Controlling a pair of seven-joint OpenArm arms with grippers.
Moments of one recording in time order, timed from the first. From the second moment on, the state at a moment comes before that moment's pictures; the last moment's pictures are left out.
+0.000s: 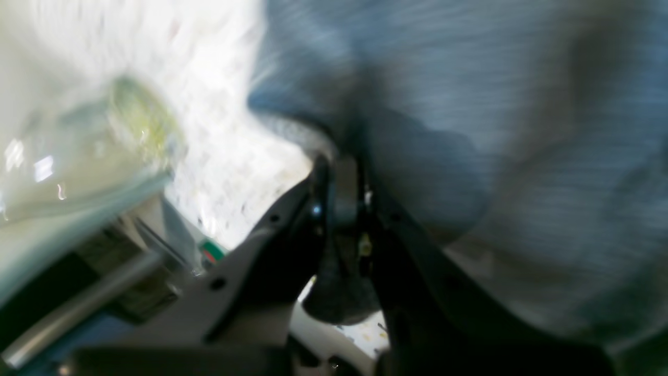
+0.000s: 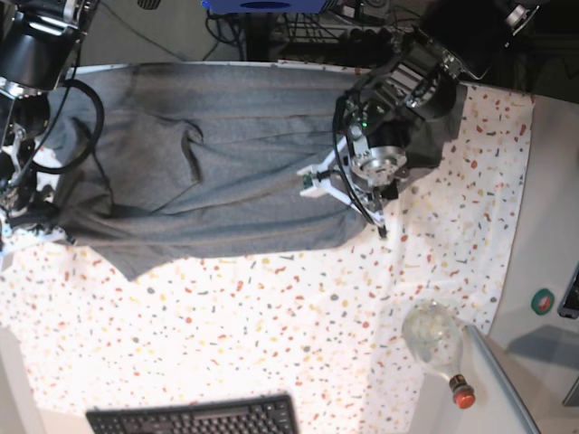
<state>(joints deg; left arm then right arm) -0.5 -18.4 37.4 89.1 35.5 -26.6 55.2 3.4 9.5 24.8 78.0 17.2 0.0 -45.5</state>
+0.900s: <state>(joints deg) 6.7 -18.9 41.2 90.5 46.0 -26.6 55.2 3.4 9.5 24.8 78.0 17.2 0.0 -45.5</state>
